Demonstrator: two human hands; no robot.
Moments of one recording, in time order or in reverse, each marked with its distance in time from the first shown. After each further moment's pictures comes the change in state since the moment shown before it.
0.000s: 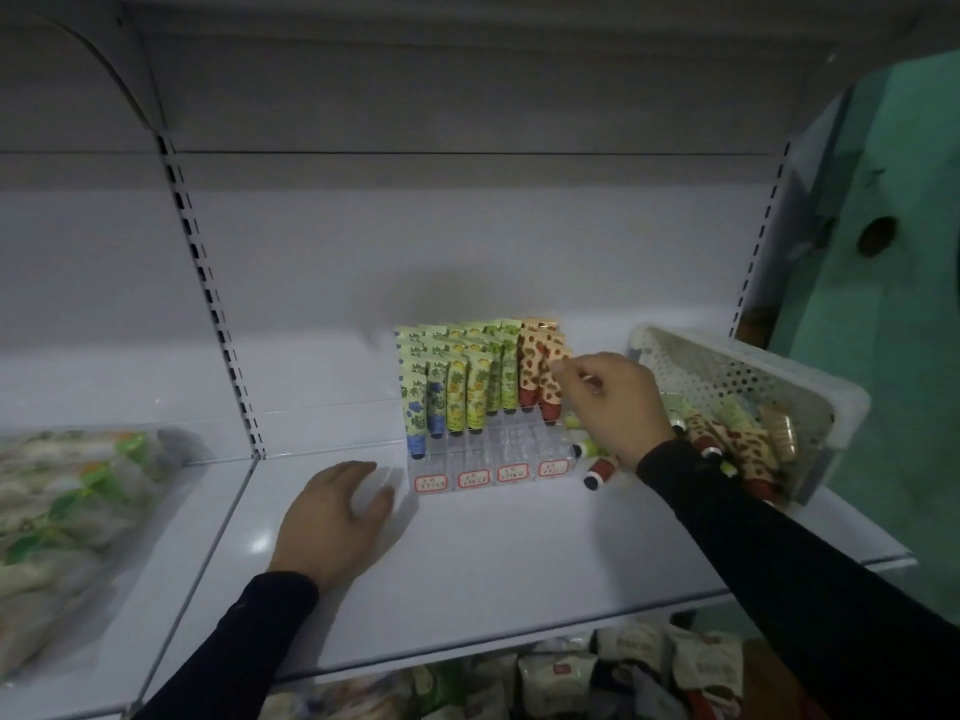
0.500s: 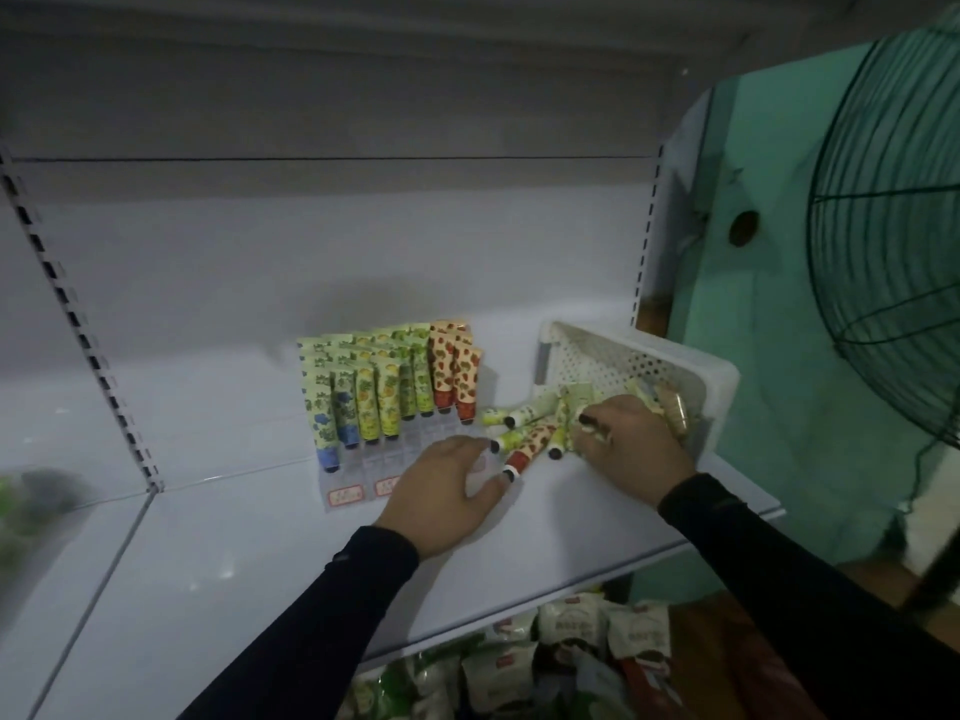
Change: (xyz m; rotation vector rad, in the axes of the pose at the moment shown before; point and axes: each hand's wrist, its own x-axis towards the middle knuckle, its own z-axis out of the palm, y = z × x) left_hand 0.011 0.153 0.059 -0.099 -0.262 0.479; right_hand -0.057 0.086 -0.067 -0.360 -0.166 0.203
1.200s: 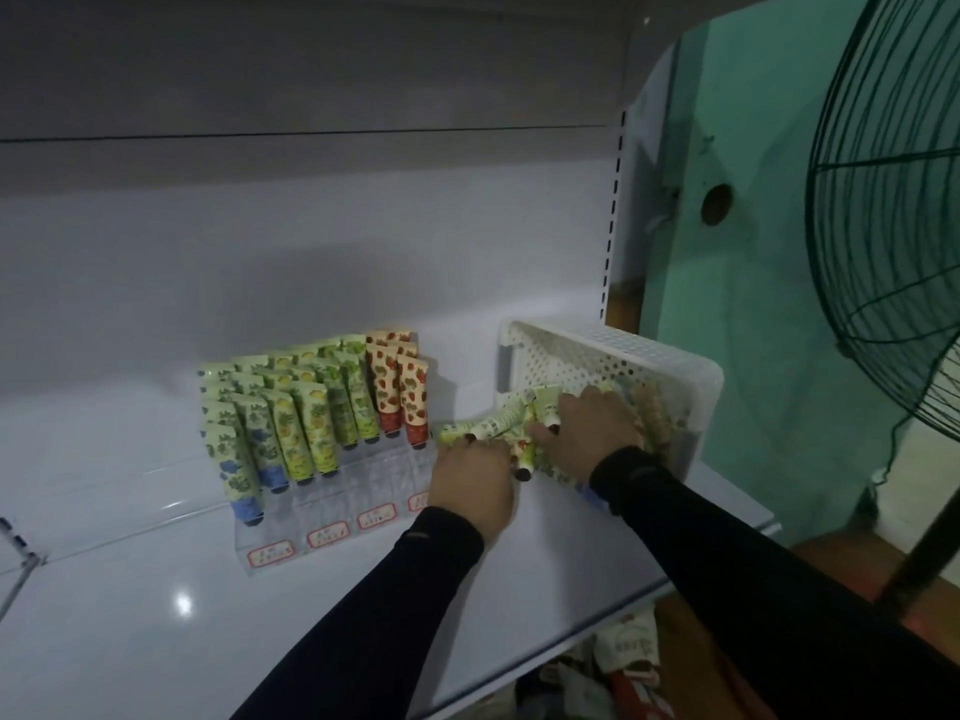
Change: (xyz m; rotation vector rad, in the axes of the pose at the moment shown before) left_hand 0.098 0.027 0.072 0.461 -0.039 0.024; right_hand 0.069 0.019 0.032 -0.381 -0.161 0.247
